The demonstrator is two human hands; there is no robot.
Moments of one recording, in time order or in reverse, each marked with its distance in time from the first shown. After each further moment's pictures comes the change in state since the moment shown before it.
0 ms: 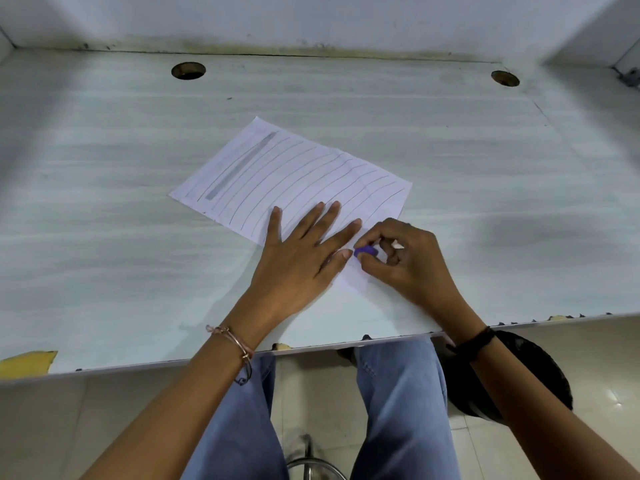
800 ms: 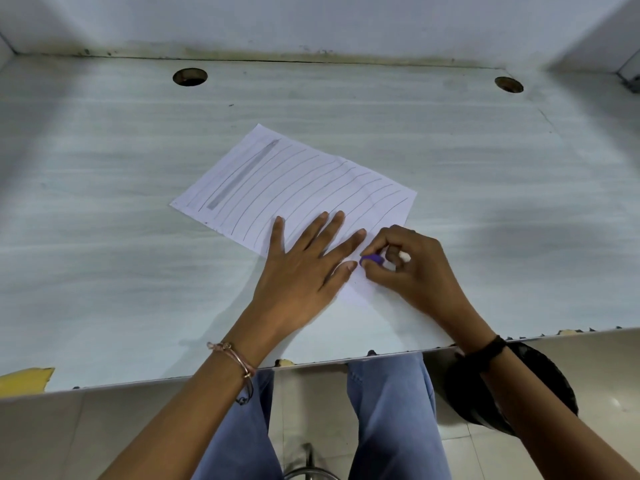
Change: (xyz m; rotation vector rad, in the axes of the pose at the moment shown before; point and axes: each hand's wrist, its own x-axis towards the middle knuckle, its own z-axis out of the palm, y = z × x) left_hand 0.000 0.000 0.002 0.005 0.016 0.003; right_hand 0.007 -0.001 -0.005 -0.008 -0.012 -0.022
